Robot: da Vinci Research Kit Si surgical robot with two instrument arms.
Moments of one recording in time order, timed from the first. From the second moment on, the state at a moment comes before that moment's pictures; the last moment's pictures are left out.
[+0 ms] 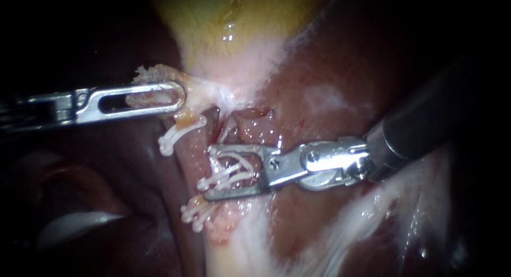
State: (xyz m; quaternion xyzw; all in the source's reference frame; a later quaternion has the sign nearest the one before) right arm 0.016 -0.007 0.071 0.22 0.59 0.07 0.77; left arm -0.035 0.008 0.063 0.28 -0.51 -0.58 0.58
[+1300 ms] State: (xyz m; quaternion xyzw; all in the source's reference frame) right arm 0.012 -0.005 0.073 0.29 0.57 0.14 0.76; left arm -0.035 0.008 0.063 0.28 -0.51 -0.58 0.58
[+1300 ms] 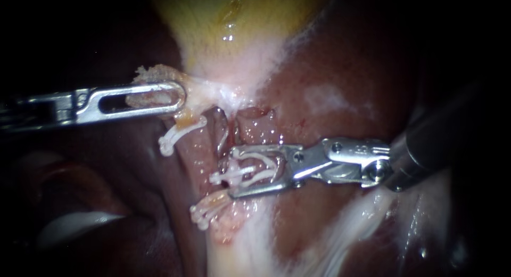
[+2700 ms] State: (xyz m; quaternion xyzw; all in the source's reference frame) right arm 0.014 -0.005 0.072 0.32 0.58 0.17 0.73; left arm -0.035 0.008 0.063 0.28 -0.51 -0.58 0.58
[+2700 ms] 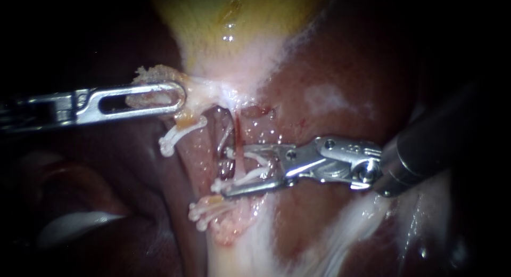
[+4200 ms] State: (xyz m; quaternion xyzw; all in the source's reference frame) right arm 0.015 -0.006 0.069 0.38 0.62 0.19 0.66; left arm -0.035 0.008 0.063 0.28 -0.51 -0.58 0.58
